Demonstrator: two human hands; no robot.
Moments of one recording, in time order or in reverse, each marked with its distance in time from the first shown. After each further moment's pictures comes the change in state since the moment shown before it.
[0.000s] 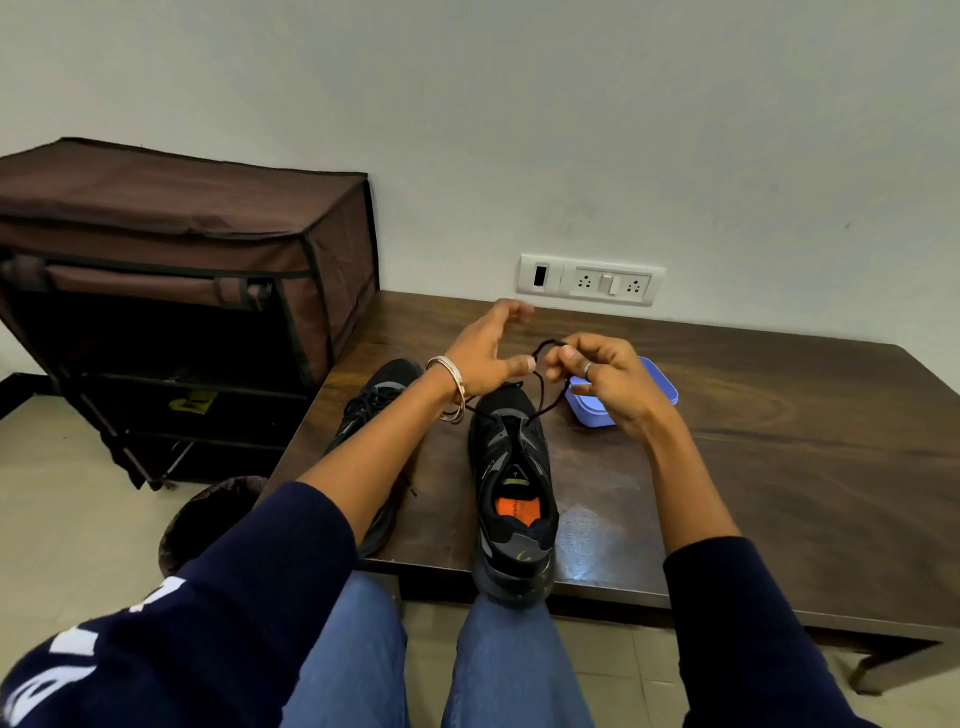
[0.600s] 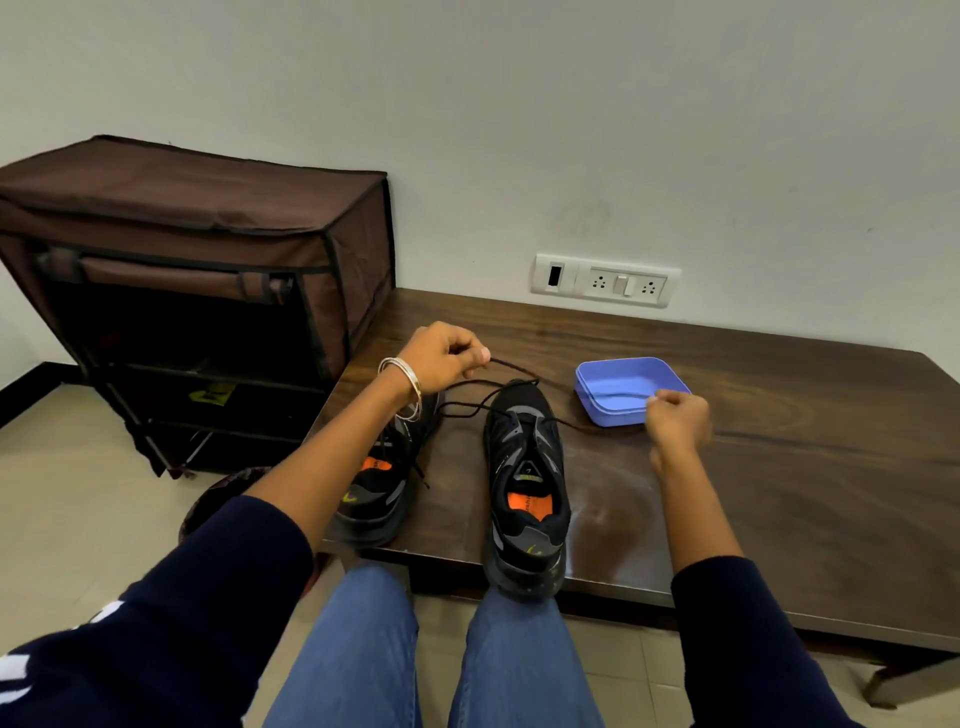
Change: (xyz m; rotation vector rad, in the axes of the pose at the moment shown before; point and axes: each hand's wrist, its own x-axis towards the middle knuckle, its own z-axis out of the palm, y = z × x) left_hand -0.036 -0.031 -0.041 0.066 0.087 -0.162; right_hand -0.001 0.082 -0.021 -0.101 0.853 0.598
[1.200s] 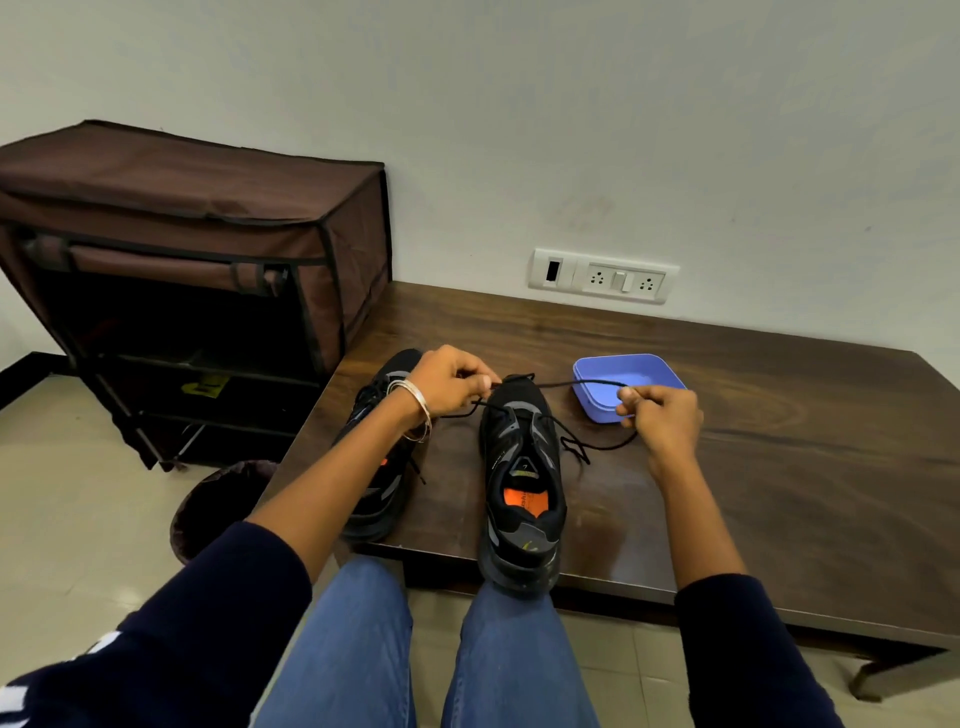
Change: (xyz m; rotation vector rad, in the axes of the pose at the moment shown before) left_hand -0.016 -0.002 0.025 -0.068 -0.070 -0.101; right_hand -0.016 0.002 -0.007 0.004 -0.194 -0.303
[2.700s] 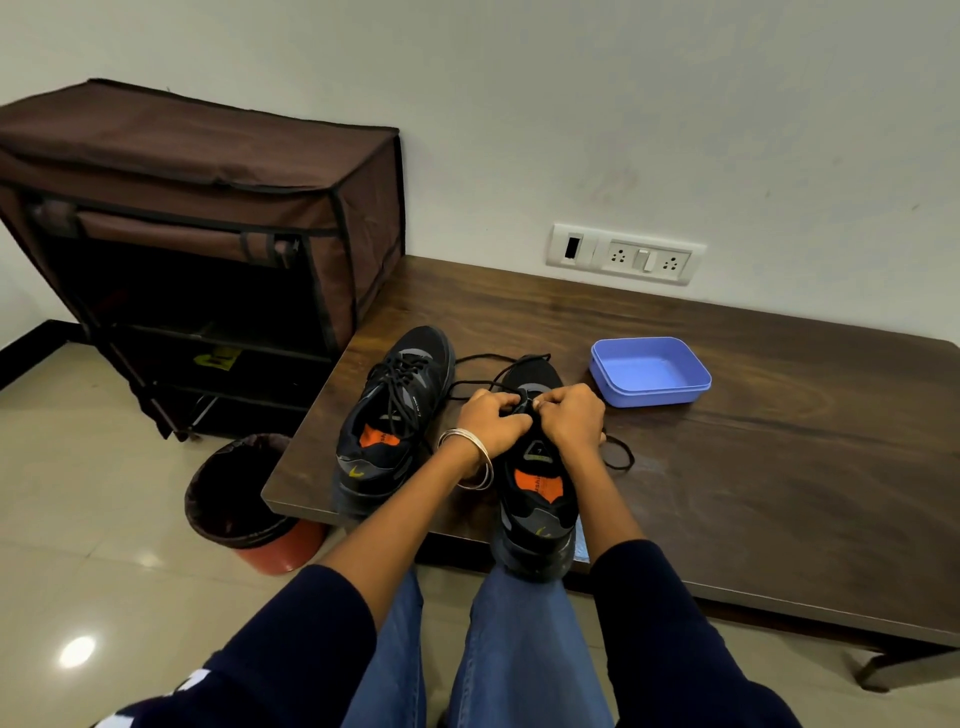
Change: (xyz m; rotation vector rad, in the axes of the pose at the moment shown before) left_hand -0.017 -0.019 0.080 -0.043 0.013 -0.351; right_hand -0.037 0.000 0.108 -0.382 -0.210 0.011
